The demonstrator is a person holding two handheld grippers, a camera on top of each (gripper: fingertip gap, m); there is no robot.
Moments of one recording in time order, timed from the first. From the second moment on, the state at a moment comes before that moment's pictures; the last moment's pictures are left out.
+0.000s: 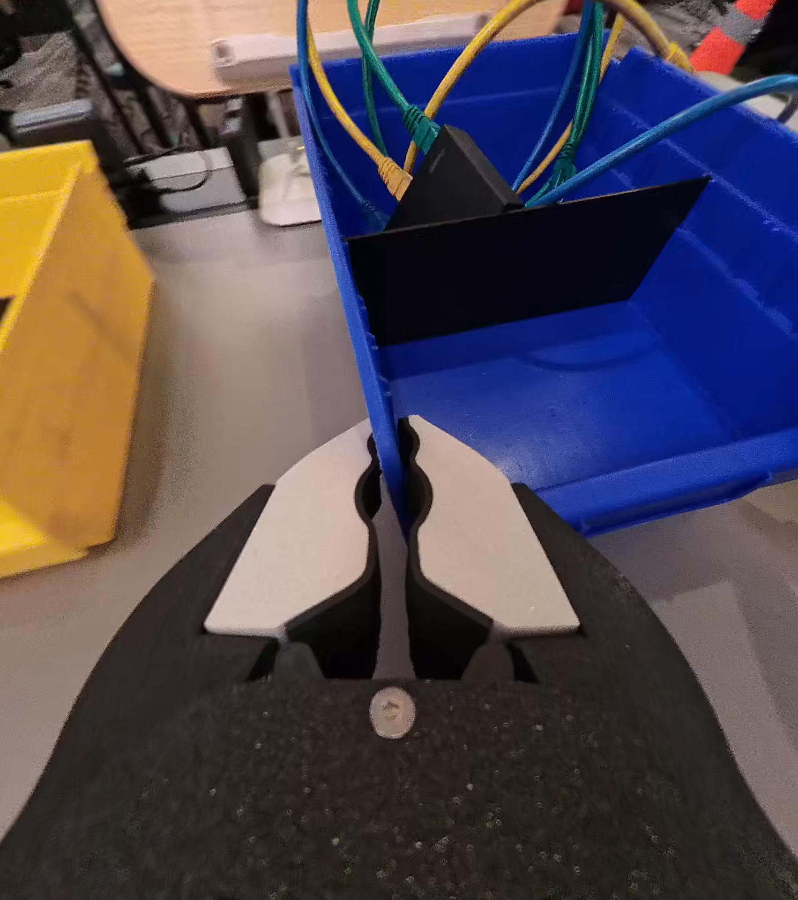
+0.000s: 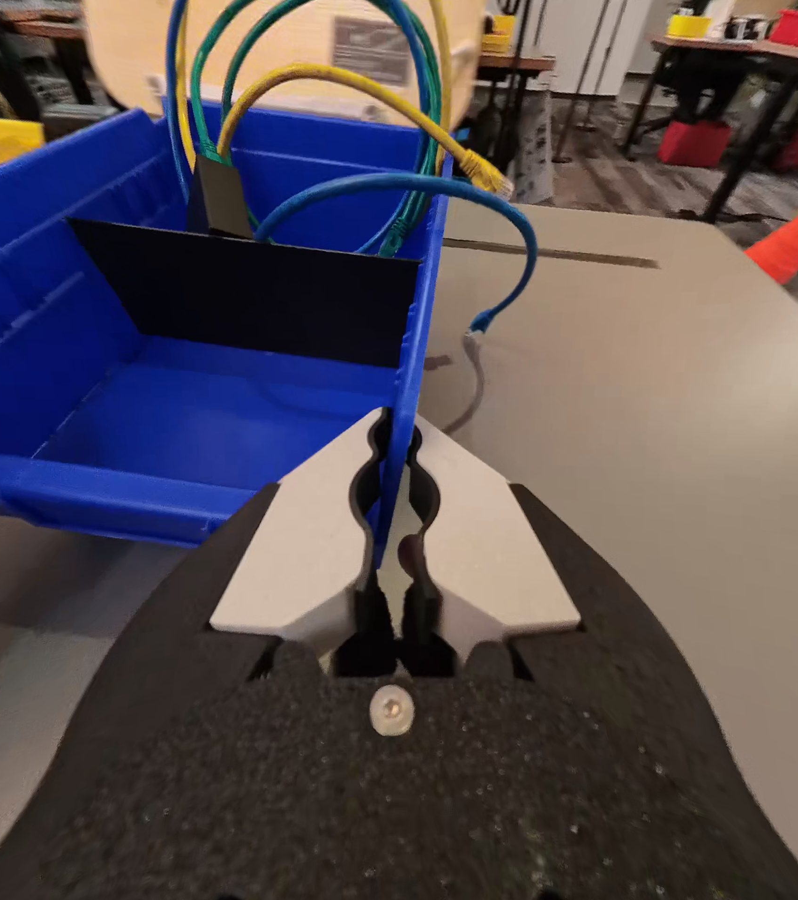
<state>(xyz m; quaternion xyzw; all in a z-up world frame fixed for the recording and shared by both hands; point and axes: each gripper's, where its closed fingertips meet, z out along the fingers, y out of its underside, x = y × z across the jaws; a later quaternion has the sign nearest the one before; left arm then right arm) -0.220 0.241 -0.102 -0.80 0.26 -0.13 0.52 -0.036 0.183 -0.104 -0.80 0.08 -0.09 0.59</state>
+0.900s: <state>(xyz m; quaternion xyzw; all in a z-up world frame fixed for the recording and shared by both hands) -0.557 0.380 -0.102 -0.83 0.10 -0.15 0.53 -0.211 0.150 -0.057 -0.76 -0.14 0.19 0.61</state>
